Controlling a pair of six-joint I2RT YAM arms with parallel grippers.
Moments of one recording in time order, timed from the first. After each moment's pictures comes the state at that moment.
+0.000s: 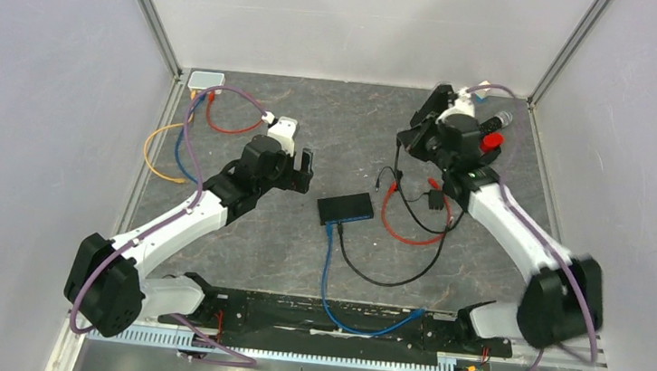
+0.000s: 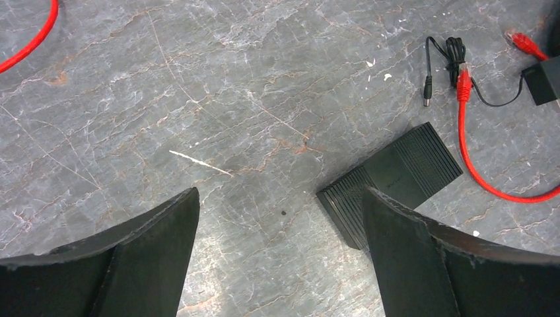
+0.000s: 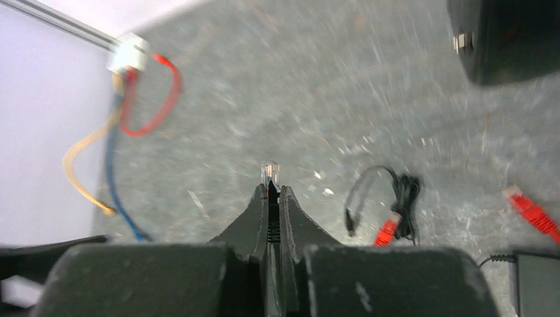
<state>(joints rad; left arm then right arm) -0.57 1.20 0.82 -0.13 -0.17 -0.22 0.34 1.48 1.02 0.01 -0.04 0.63</state>
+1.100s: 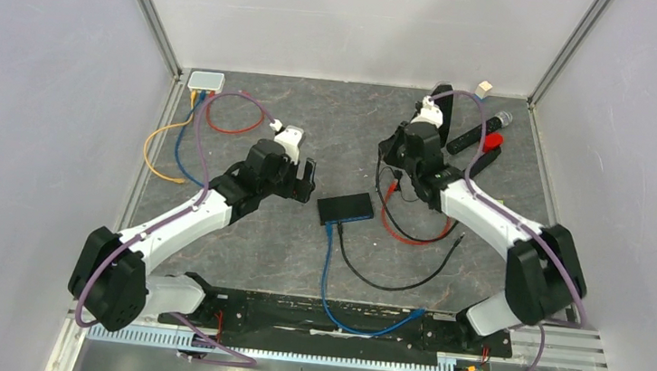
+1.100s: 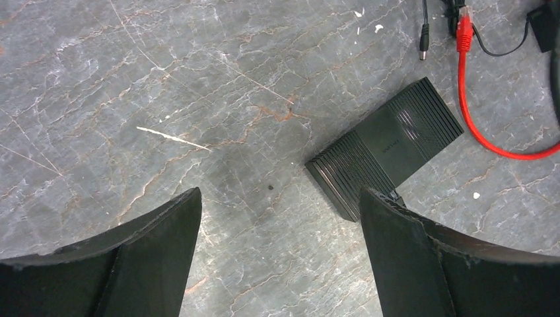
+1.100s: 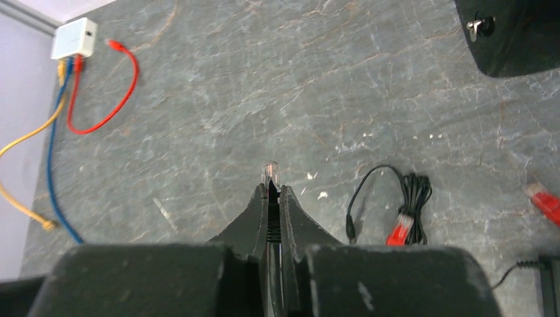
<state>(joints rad) -0.57 1.24 0.80 -0.17 -0.08 -0.21 0.52 1.46 0.97 0.07 0.21 0.60</state>
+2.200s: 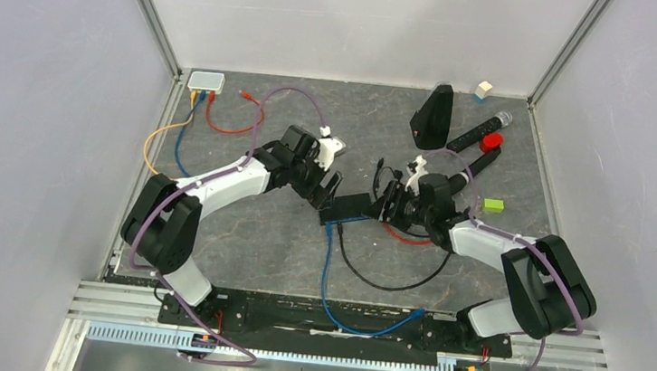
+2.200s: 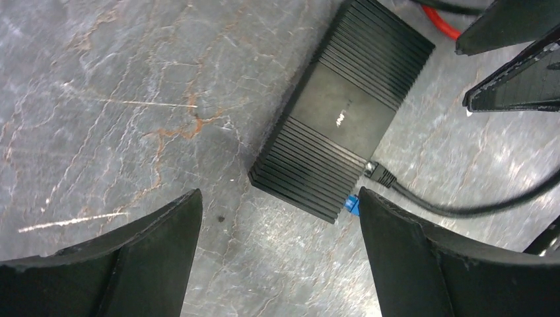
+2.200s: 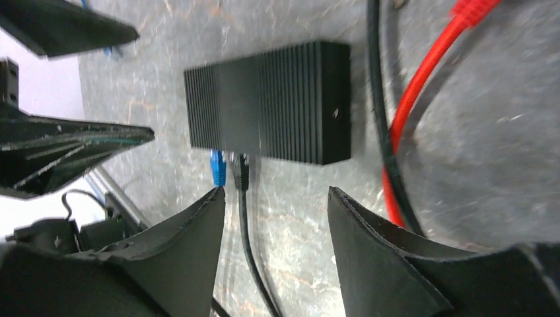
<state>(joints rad) -0.57 1.62 1.06 -0.33 0.26 0.06 0.43 1.44 0.55 0.25 -0.39 0.68</state>
